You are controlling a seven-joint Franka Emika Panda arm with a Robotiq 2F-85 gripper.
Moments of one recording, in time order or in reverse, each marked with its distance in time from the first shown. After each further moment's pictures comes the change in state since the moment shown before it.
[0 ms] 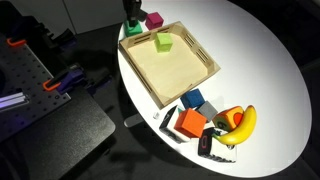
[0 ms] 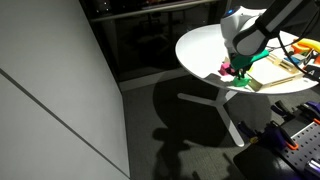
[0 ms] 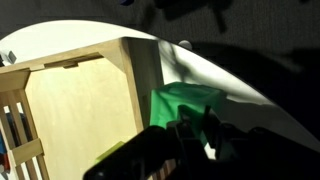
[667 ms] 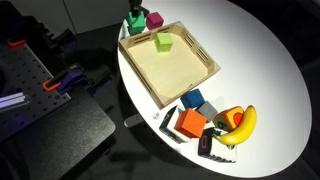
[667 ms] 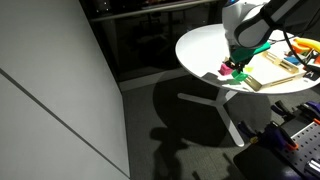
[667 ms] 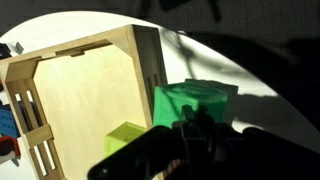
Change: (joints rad) arm 0.000 -0.074 0.002 -0.004 0.000 -0.020 0.000
